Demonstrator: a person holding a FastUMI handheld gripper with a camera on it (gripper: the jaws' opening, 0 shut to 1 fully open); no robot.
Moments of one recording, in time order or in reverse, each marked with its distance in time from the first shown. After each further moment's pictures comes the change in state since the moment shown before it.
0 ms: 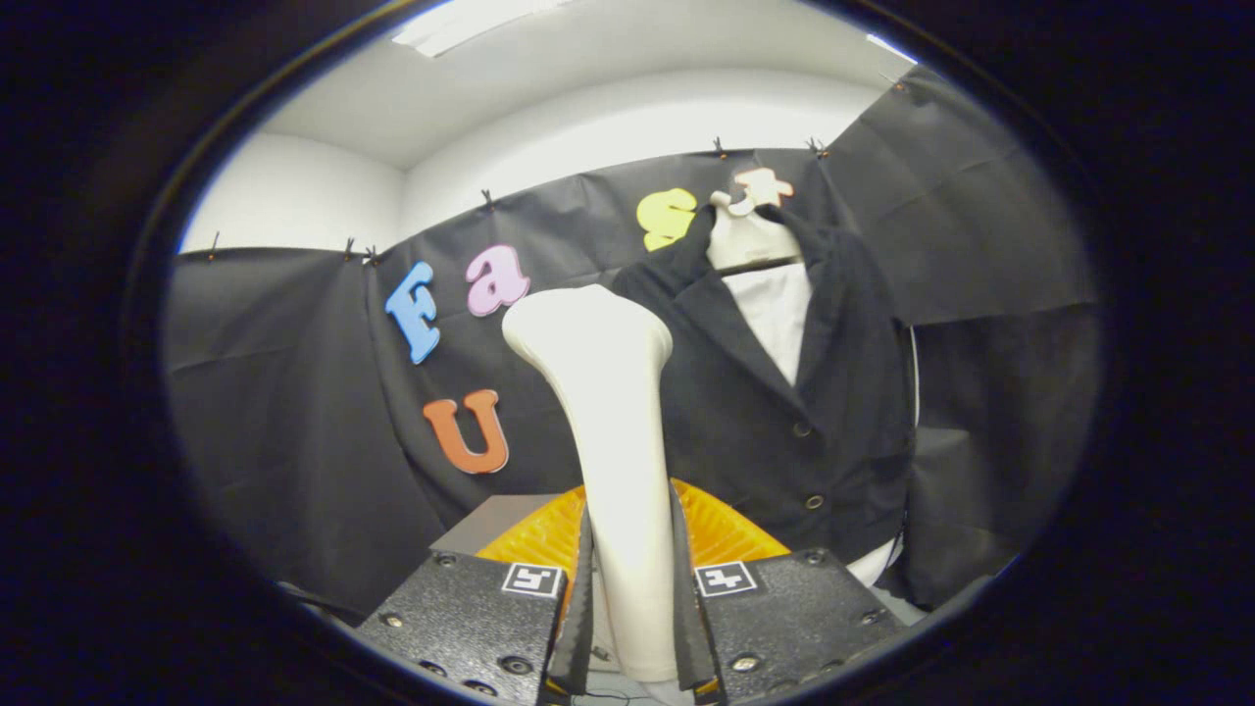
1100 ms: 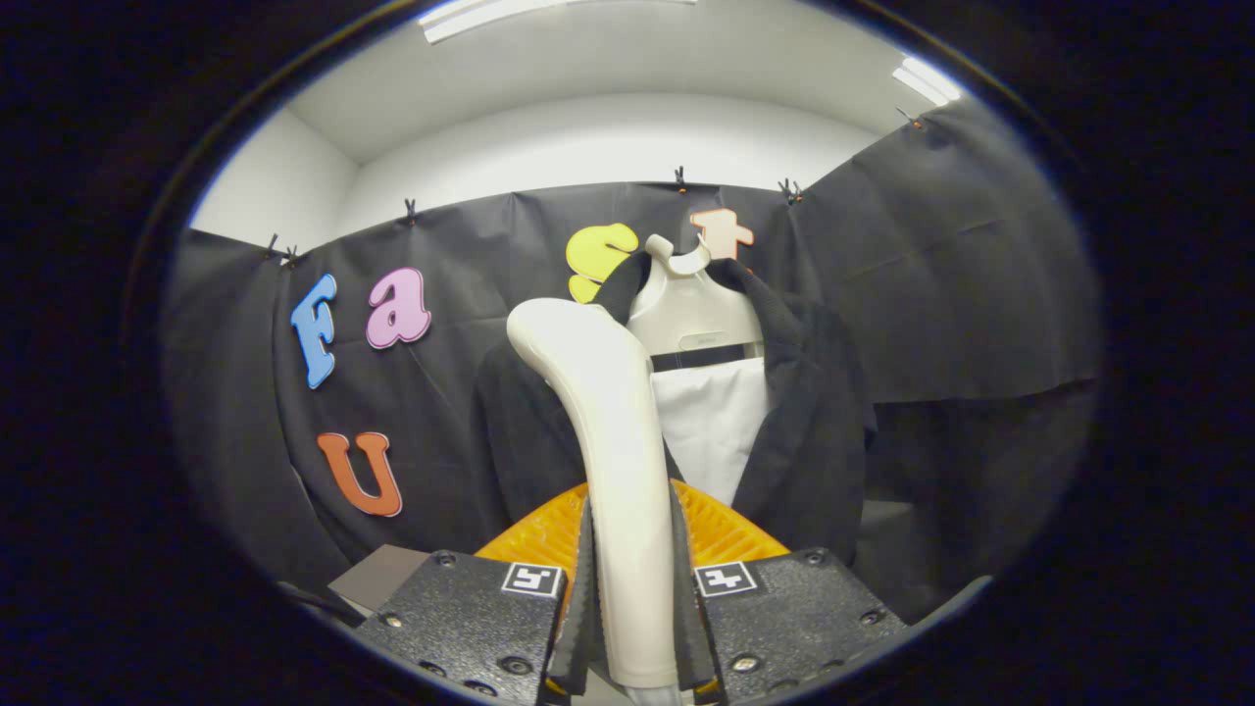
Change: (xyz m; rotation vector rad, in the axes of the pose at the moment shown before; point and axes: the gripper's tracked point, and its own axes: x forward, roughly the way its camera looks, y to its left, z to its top) arm 0.145 -0.066 0.091 -0.101 -0.096 -0.200
